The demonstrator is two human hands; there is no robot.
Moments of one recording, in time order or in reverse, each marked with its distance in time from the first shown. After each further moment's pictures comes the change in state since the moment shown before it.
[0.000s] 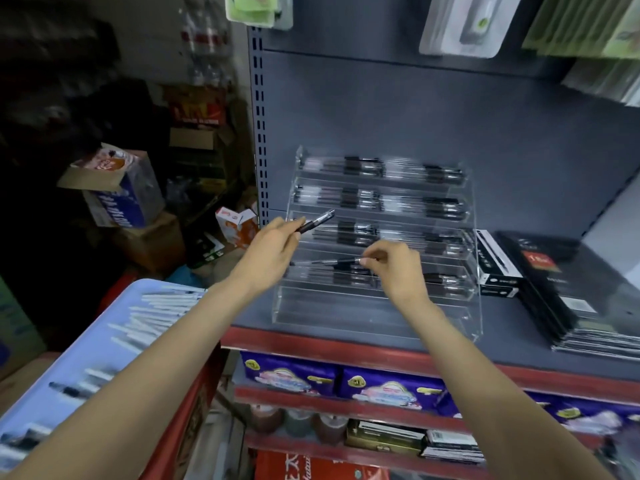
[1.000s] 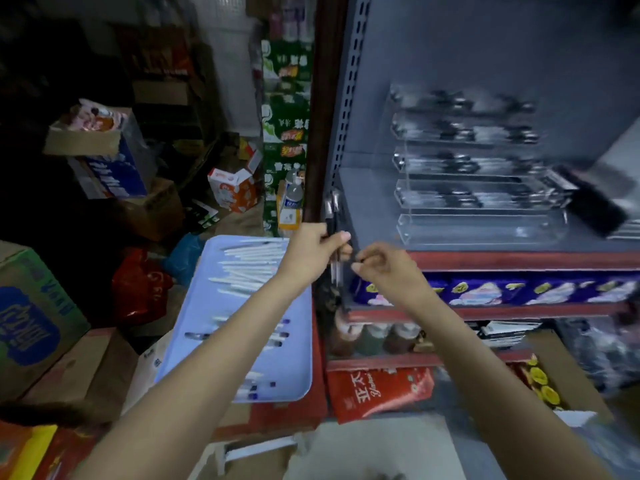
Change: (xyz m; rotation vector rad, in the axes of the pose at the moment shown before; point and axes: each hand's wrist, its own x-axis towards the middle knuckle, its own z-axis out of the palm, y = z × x) left_hand -0.131 -0.147 -0.096 -0.757 -0.228 -0.279; right_hand -0.154 -0.187 0.173 0.241 -0.182 0.258
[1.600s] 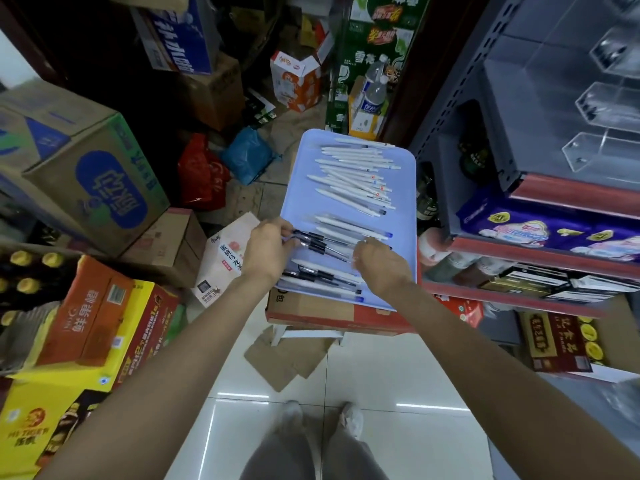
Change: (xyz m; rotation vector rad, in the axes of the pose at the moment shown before) left_hand -0.101 -0.191 -0.171 0.619 0.298 -0.283; right_hand -0.018 0.022 0.212 -0.873 -0.431 -0.056
